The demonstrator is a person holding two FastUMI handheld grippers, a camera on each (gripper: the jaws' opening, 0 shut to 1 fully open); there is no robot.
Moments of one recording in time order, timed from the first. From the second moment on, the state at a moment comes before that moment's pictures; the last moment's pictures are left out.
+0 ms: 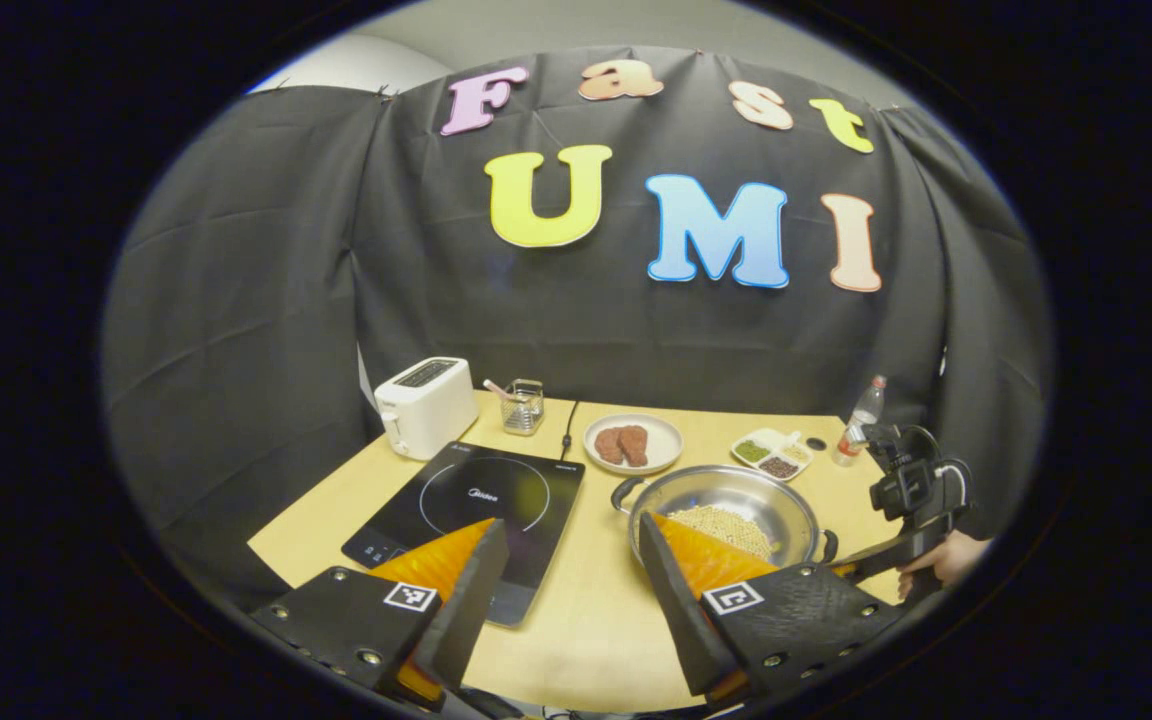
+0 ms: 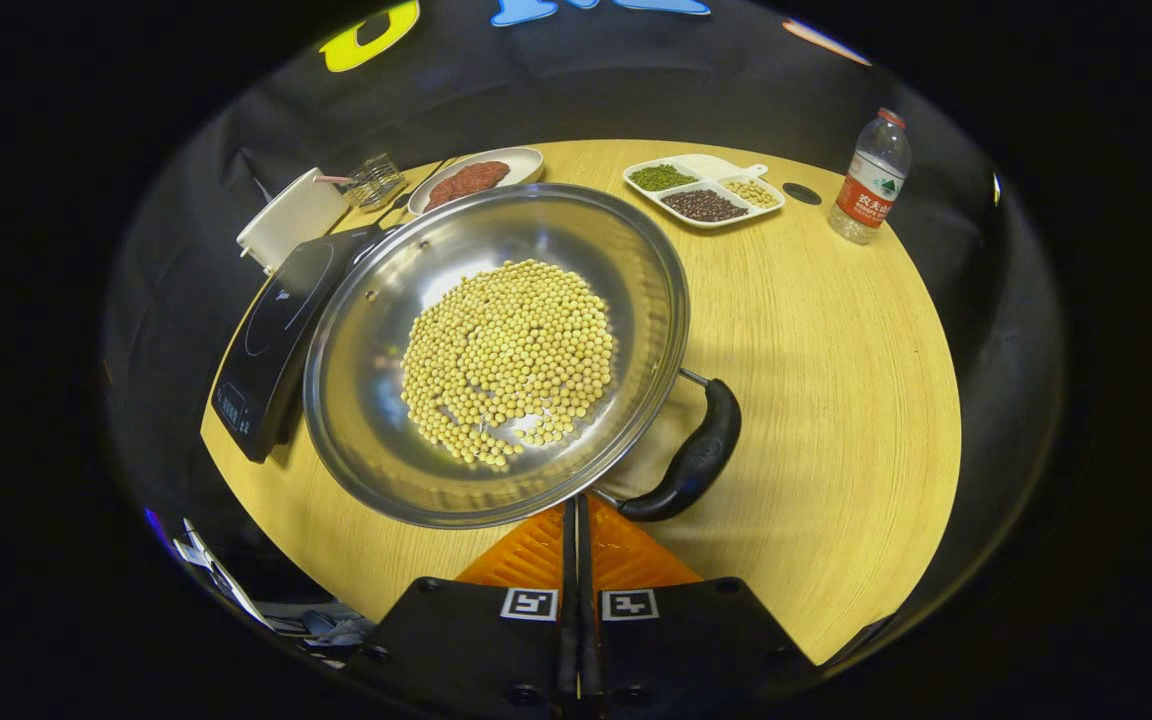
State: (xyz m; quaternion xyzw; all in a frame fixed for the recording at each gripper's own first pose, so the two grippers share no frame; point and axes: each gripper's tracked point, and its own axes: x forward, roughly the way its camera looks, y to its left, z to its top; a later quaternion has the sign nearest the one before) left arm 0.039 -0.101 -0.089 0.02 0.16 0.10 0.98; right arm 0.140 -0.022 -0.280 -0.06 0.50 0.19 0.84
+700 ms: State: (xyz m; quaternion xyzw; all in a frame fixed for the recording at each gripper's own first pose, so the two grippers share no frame) left arm 0.031 -0.124 -0.103 0.02 0.19 0.13 0.97; right arm 0.186 -0.043 -0.276 0.02 0.49 0.16 0.86
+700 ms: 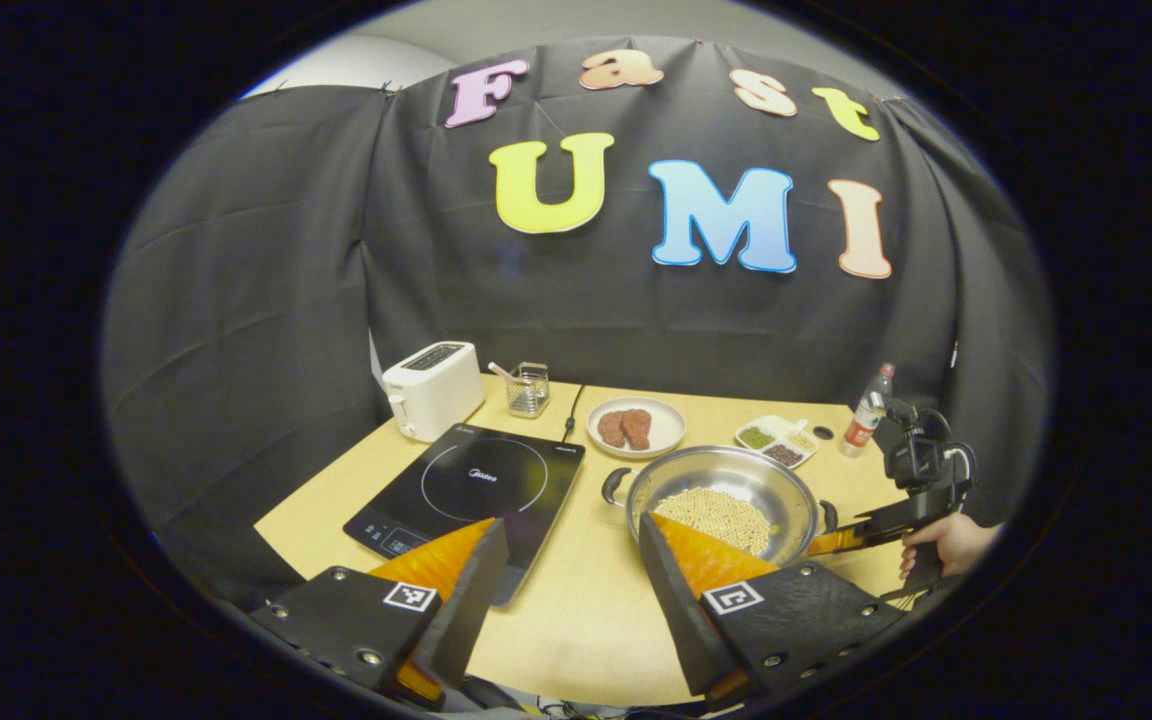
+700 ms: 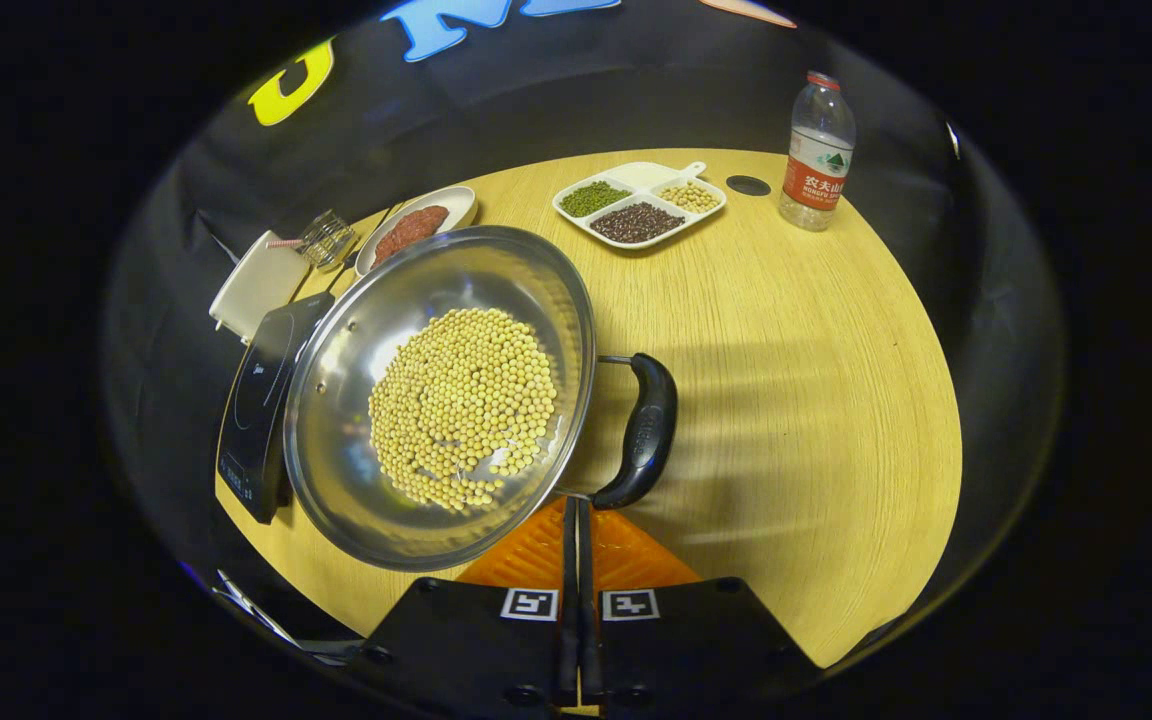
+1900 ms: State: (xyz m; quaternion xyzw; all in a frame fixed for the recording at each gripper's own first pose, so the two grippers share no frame) left arm 0.083 -0.054 -0.101 -0.04 0.18 0.05 0.98; right arm 0.190 -0.074 -0.208 0.10 0.41 0.05 0.91
